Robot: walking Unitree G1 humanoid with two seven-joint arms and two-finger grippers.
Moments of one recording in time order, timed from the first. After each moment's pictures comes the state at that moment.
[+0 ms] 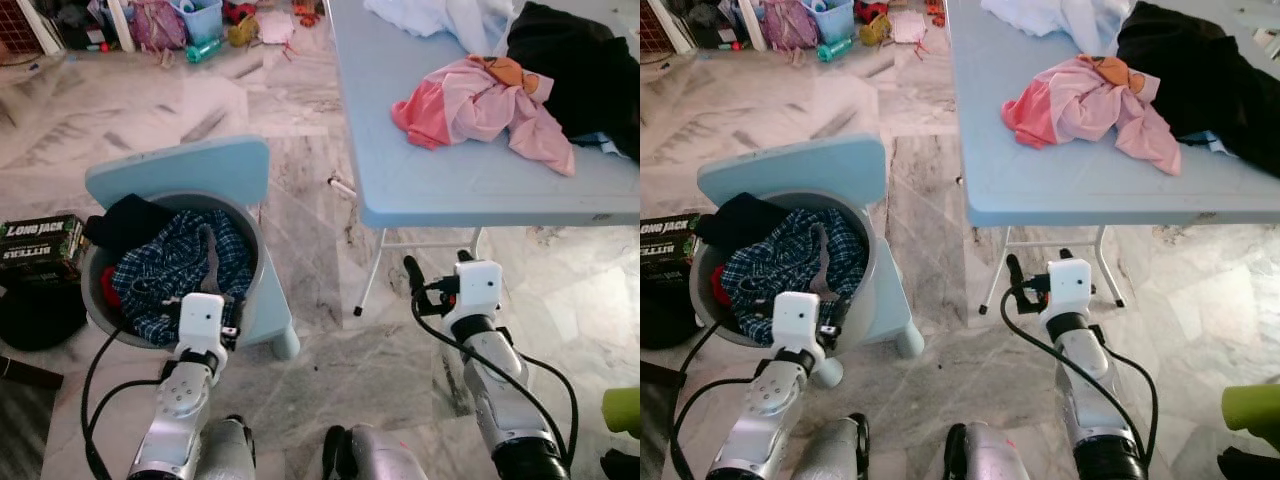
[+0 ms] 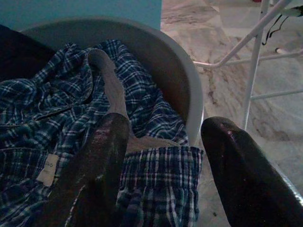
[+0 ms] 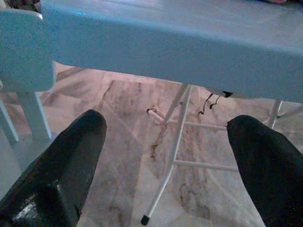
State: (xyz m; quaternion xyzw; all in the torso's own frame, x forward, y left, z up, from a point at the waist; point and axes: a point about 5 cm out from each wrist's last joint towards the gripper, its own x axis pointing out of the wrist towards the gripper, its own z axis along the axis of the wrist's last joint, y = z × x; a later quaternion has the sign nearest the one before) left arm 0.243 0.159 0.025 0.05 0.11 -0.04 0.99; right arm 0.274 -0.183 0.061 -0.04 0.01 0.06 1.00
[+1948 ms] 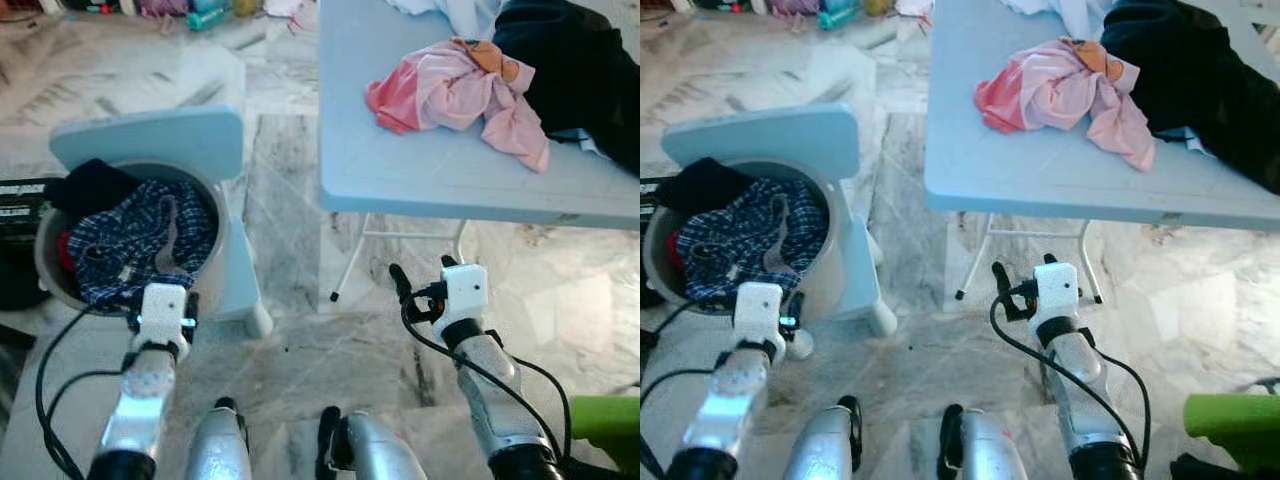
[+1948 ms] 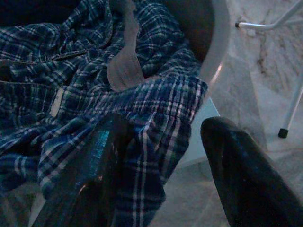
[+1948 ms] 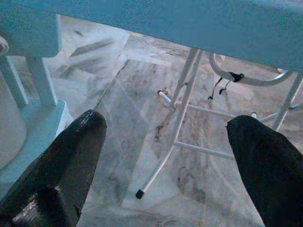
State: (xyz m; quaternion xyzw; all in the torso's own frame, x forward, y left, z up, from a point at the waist) left arm 0.260 0.213 0.024 0.12 0.15 0.05 0.98; right arm 0.268 -0.175 0.059 -0.04 0.03 0.10 0.99
